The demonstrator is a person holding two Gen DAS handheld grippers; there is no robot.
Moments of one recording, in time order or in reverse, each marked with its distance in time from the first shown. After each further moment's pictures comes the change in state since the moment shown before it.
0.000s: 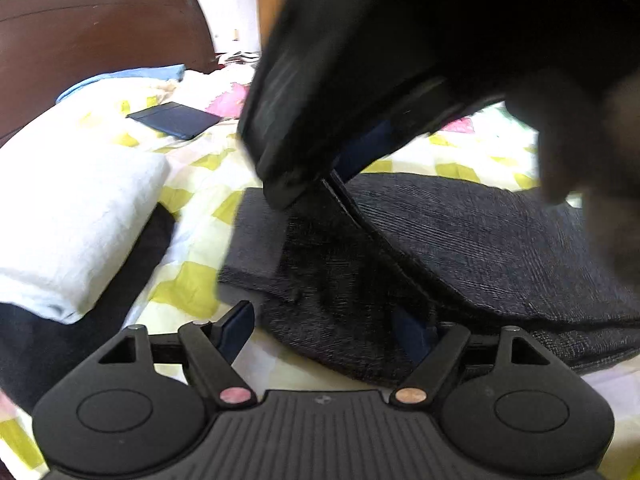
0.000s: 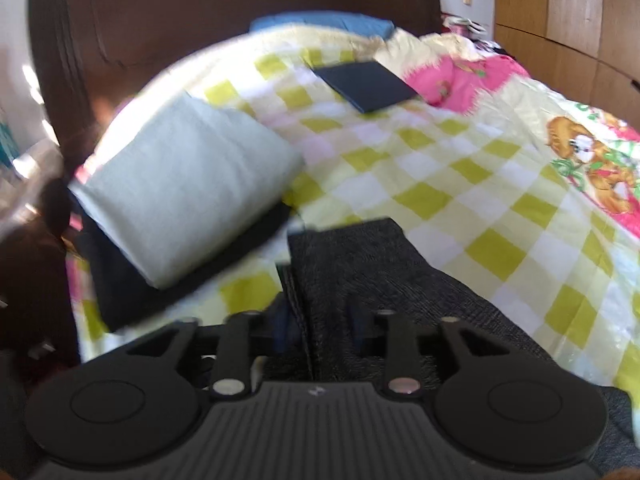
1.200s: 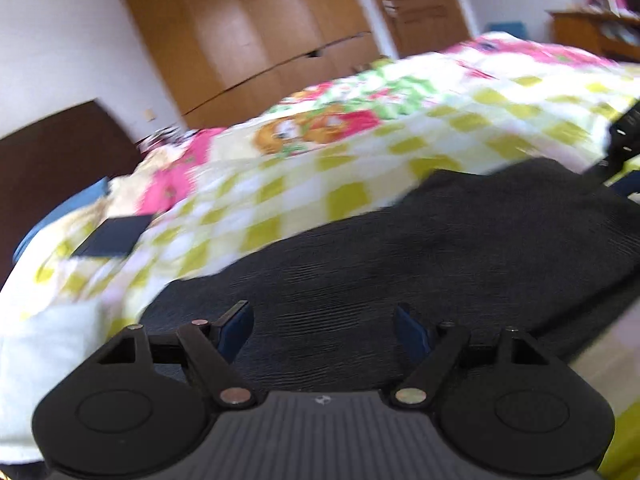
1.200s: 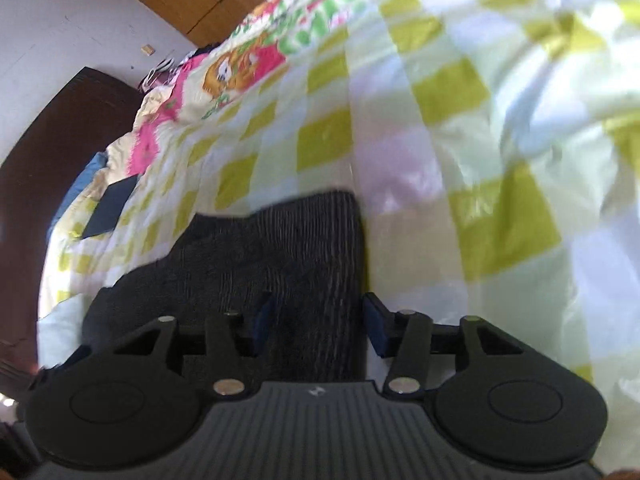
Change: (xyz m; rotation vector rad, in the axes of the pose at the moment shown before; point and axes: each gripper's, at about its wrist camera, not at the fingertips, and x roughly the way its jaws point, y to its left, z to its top) left arm -0.018 -0.136 0.023 0.475 -0.047 -0.026; right arm -0.166 -0.256 -0.237 0.992 -0.104 -0.138
